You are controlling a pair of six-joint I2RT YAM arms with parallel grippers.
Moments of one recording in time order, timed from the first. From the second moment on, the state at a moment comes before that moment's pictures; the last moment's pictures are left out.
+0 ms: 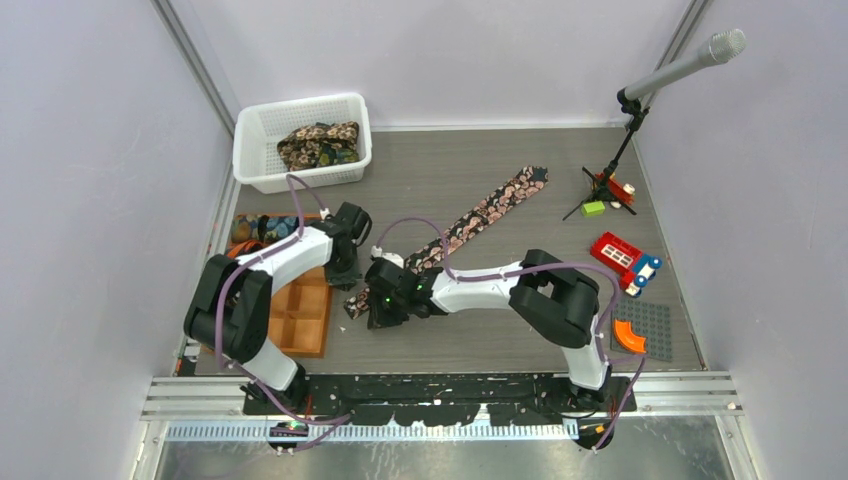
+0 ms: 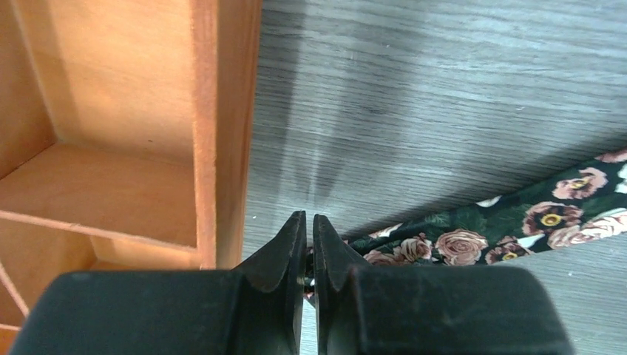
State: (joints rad) left arm -0.42 1.55 0.93 -0.71 -0.21 -0.54; right arm 1.15 1.97 1.23 -0.17 -0.05 0.94
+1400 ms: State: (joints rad) left arm -0.41 1.62 0.94 -0.79 -0.05 -0.68; right arm 1.15 1.98 1.14 0.09 0.07 0.92
